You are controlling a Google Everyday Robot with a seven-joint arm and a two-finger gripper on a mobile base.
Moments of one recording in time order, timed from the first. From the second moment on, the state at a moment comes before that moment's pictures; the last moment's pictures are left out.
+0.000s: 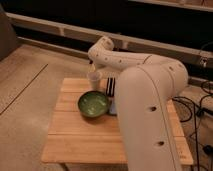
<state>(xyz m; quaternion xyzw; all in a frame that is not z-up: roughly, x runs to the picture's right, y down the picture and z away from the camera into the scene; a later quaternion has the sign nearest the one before) -0.020 -0.131 0.920 -0.08 0.04 0.58 0.81</state>
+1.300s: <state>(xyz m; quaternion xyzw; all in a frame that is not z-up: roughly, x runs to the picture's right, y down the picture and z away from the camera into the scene) 0.003 -0.080 0.983 -0.17 0.08 0.63 0.75</state>
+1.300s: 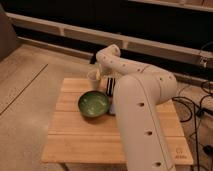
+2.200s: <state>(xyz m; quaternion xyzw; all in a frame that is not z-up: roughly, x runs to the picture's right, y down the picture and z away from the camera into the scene) -0.054 -0.164 0.951 -0.17 -0.01 0.59 0.79</state>
